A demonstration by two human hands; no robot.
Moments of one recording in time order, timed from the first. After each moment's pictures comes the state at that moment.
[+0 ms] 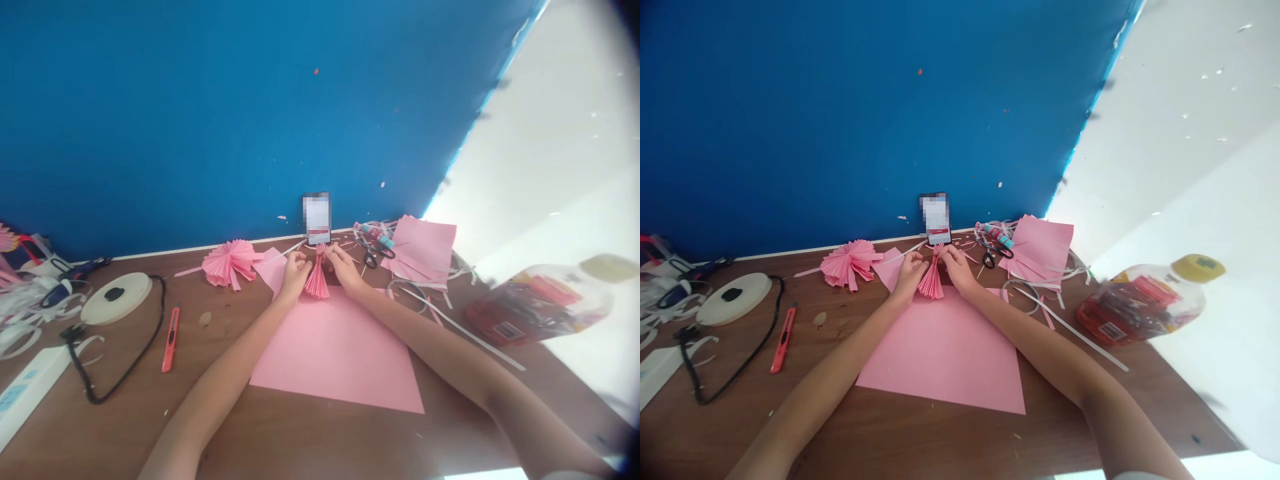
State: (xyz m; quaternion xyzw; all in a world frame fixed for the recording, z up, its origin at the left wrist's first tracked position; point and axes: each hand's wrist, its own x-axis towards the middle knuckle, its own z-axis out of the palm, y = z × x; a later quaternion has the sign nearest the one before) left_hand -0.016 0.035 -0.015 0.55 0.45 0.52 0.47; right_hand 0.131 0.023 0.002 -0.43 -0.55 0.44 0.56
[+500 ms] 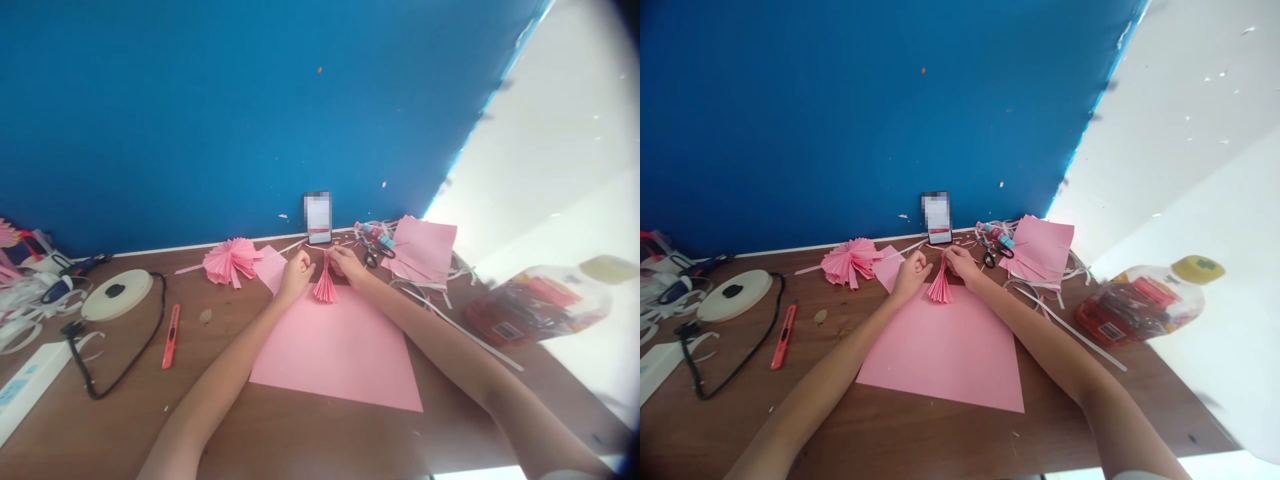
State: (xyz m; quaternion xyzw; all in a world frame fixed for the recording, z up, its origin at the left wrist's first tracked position) left_hand -0.023 0.030 -0.004 0.71 0.48 0.41 0.30; right_hand 0.145 0.040 -0.002 -0.42 -0.47 0.61 0.49
